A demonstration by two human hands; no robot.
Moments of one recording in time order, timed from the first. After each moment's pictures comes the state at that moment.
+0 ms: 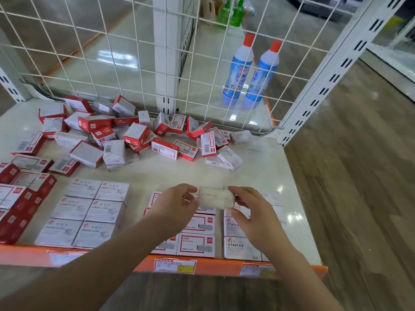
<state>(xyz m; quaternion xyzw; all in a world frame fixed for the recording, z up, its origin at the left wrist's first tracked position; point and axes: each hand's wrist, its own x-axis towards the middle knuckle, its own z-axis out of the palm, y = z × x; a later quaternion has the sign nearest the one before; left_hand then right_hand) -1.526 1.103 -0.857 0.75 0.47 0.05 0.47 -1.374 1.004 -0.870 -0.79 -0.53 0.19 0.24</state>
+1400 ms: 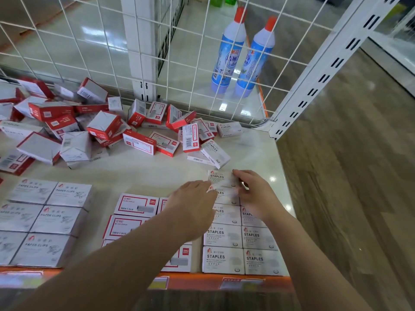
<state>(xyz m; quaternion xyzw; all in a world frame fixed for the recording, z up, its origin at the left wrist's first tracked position) -1.451 1.101 -0.874 0.93 0.30 -0.10 0.19 -1.291 1.045 -0.898 -0.81 -0.49 0.24 0.20</state>
